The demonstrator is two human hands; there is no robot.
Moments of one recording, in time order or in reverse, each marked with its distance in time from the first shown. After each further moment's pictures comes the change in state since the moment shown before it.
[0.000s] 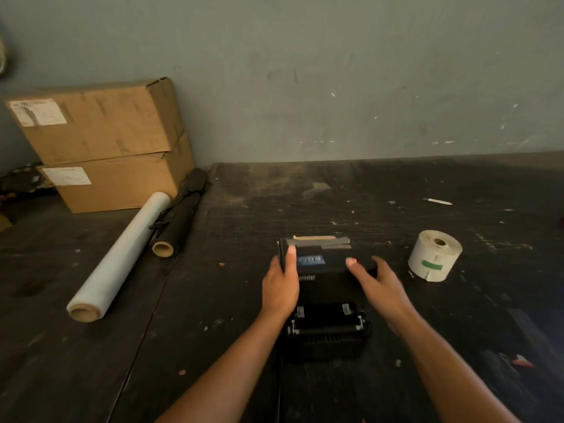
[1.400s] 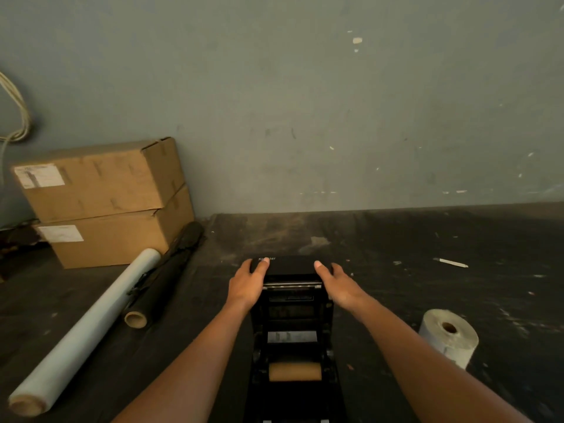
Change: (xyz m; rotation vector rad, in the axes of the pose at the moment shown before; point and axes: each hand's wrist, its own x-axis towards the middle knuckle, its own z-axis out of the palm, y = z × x) left_hand 0.157 0.080 0.008 0.149 0.151 0.040; right_hand 0.180 -0.073 -0.012 -0.191 -0.240 -0.079
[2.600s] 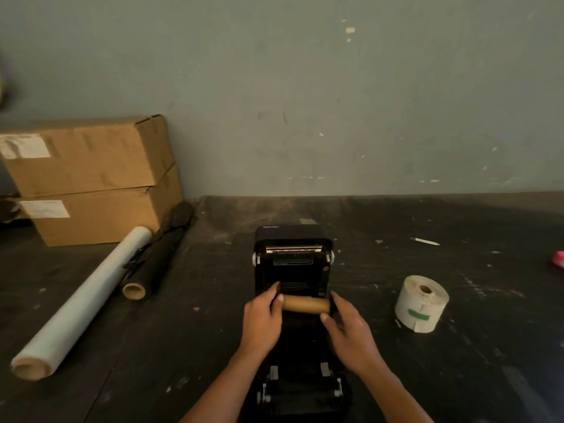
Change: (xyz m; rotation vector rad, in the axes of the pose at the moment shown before) left_hand -0.112 -0.075 0.009 0.149 -0.047 0.400; right_hand -0.128 0.075 0.061 -0.156 0.210 -0.251
